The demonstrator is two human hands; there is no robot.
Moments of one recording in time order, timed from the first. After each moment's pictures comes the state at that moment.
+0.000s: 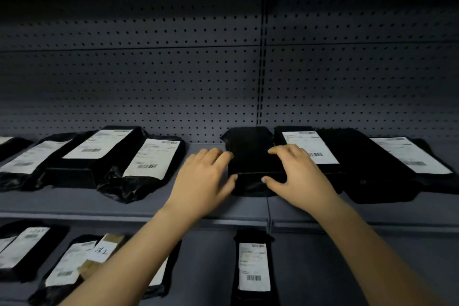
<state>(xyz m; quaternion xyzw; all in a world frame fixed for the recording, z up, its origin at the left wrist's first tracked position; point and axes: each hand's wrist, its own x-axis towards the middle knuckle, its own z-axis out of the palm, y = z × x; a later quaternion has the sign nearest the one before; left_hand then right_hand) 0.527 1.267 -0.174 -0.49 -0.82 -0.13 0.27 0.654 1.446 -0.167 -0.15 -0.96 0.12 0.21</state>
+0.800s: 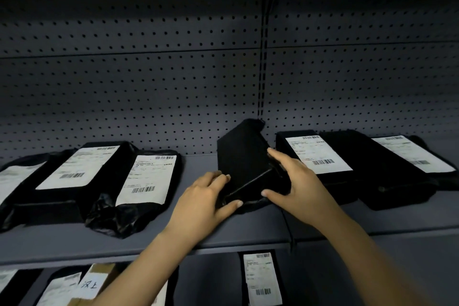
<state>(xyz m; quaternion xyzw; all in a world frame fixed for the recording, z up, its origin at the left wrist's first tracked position) 0.468 1.264 -0.214 -0.52 -0.82 -0.23 0.11 0.625 1.435 -0.182 -0.16 -0.92 0.27 0.25</state>
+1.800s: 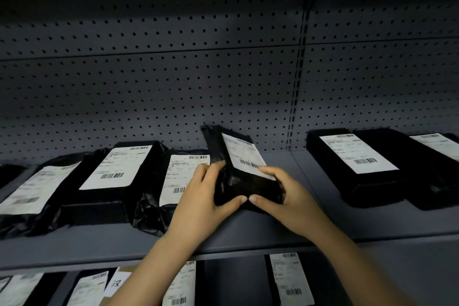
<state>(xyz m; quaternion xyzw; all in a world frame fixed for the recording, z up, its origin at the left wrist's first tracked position) 0.429 1.197 -0.196 -0.47 -0.80 -0.37 0.07 0.559 1.360 -0.207 -0.19 -0.85 0.44 0.22</state>
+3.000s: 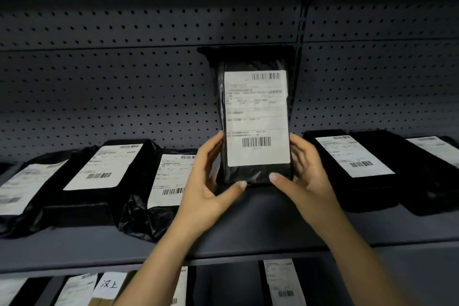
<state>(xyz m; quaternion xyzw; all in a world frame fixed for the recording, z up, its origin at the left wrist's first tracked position) 0.439 1.224 -0.183 -0.46 -0.58 -0.66 -0.06 0.571 1.373 -0.178 -0.06 -0.72 0.58 0.37</state>
